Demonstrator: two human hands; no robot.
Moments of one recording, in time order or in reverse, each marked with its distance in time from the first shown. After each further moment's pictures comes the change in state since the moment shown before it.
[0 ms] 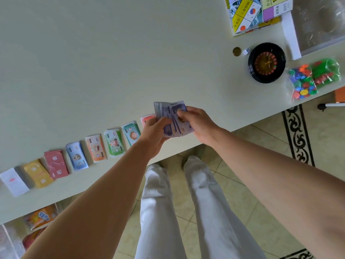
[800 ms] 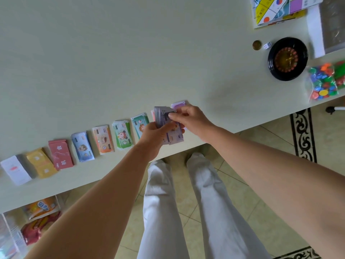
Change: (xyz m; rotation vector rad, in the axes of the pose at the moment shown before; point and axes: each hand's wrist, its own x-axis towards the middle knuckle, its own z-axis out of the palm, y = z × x) left_hand 0.003 -0.021 -0.046 0.014 0.038 -0.039; right_hand 0.016 0.013 0.039 -0.394 -0.086 -0.081
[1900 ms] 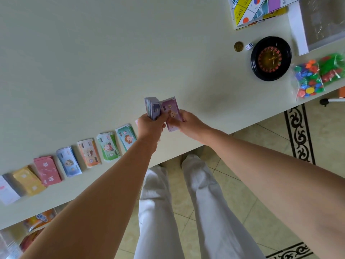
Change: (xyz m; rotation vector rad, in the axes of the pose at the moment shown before) left_hand 0.044 0.016 0.046 0.281 0.333 0.115; right_hand 0.010 0.015 -0.040 -0.086 -0.104 0.042
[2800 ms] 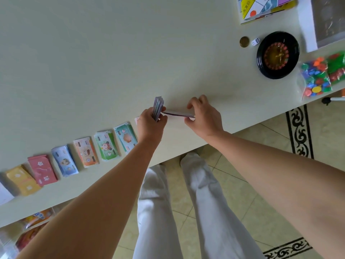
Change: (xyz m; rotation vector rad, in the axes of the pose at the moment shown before) left_hand 0.021 -0.021 0.002 0.340 0.030 0.300; right_hand 0.002 0.023 -0.020 -0.779 0.519 -0.155
